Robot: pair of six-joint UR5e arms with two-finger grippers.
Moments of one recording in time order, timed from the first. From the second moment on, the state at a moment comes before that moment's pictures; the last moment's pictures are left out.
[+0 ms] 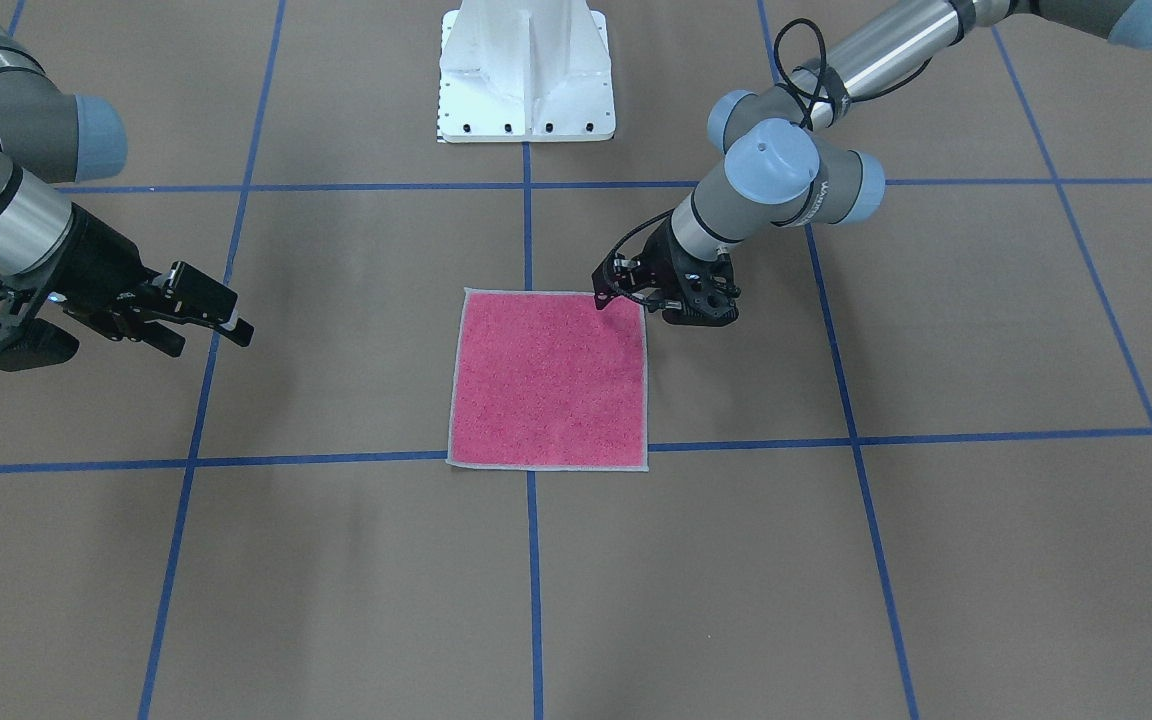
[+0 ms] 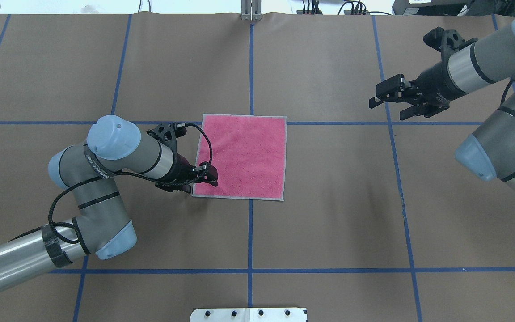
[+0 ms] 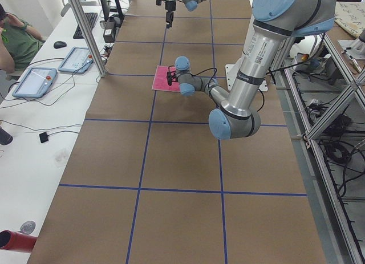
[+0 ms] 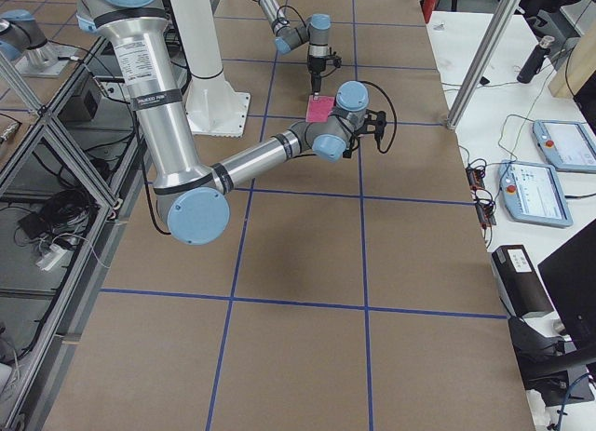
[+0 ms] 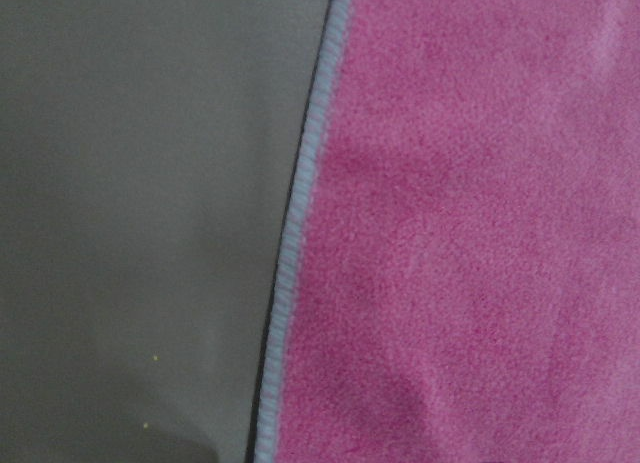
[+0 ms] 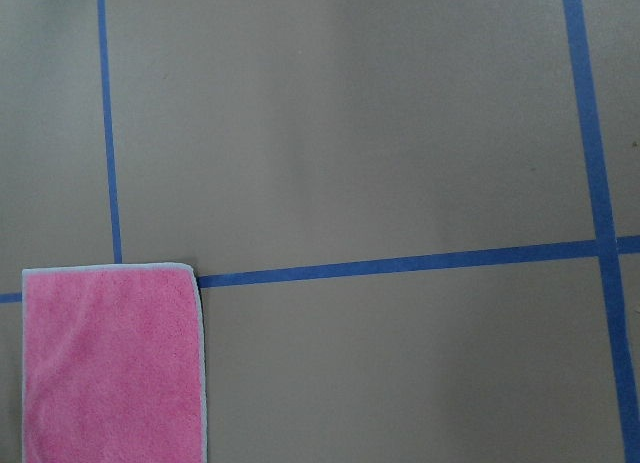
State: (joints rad) left arm -0.55 -2.07 -1.50 -2.27 -2.08 -1.46; right arm 0.98 -1.29 1.72 -0.97 2.35 1.23
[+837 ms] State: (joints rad) left arm -0.55 -2.07 -1.50 -2.27 -2.08 -1.47; right arm 0.98 -1.29 1.72 -0.97 2.35 1.23
